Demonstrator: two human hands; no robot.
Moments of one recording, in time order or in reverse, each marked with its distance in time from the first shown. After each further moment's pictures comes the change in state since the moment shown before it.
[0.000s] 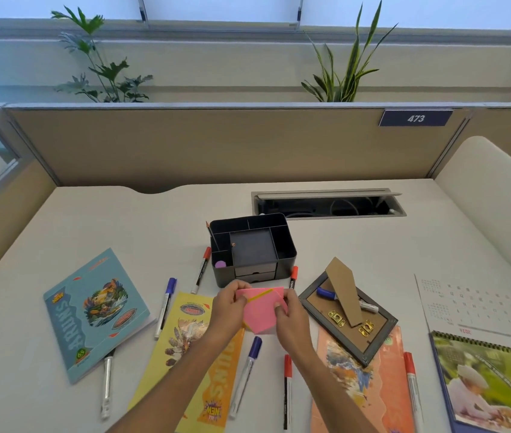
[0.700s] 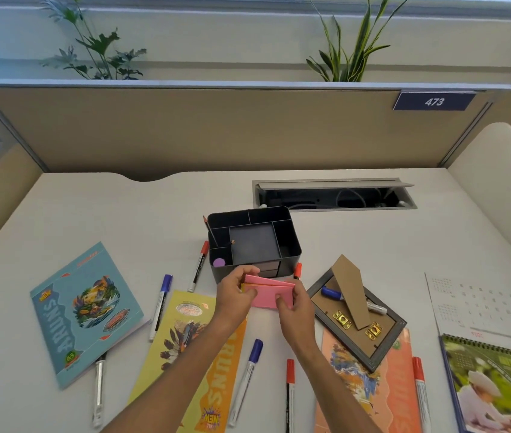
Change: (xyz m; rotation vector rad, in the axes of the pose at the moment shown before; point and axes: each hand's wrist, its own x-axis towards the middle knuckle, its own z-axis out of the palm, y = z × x) left_hand 0.035 -0.003 0.010 -0.020 0.021 0.137; right_hand 0.029 0.014 0.006 0.115 0.075 -0.026
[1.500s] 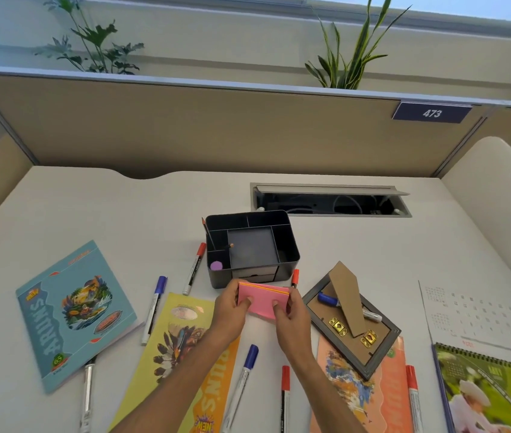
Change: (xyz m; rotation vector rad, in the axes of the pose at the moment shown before) left_hand -0.004 -0.025 0.003 -0.045 -0.053 -0.107; right_hand -0.005 0.001 0.005 -0.076 -0.007 0.005
